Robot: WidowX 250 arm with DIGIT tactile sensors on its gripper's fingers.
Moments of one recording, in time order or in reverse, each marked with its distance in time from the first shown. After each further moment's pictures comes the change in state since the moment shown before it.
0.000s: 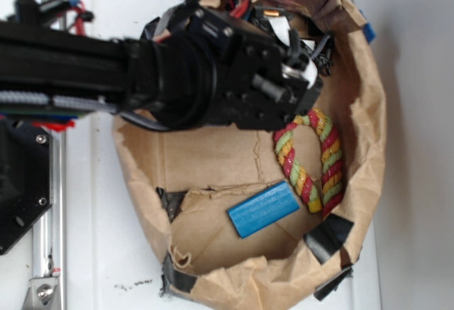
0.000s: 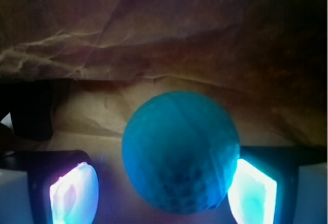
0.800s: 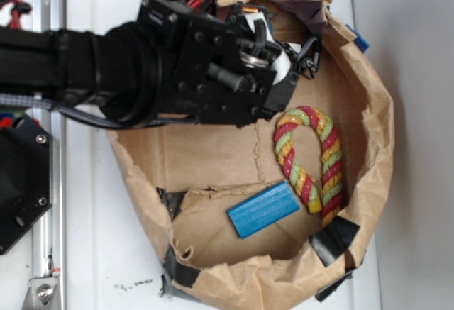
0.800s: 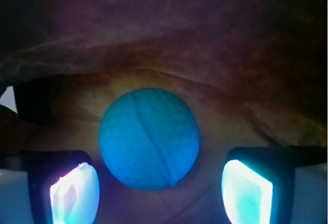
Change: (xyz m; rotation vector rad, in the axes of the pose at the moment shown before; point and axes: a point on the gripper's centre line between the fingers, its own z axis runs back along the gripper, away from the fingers) arm 0.000 0.013 0.016 -0.055 0.051 -0.017
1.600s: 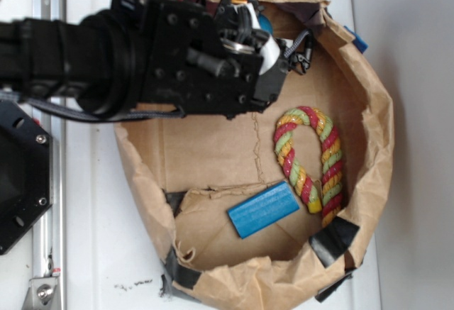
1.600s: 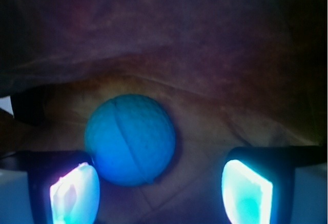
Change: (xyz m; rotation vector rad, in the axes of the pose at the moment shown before) arm 0.003 0.009 0.007 0.007 0.013 -0.010
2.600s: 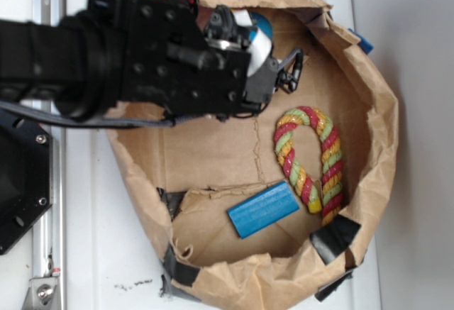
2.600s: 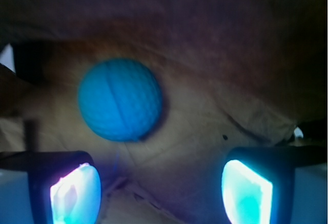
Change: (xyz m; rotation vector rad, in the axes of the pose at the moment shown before) arm -0.009 0.008 0.014 -0.010 0.093 -0.085
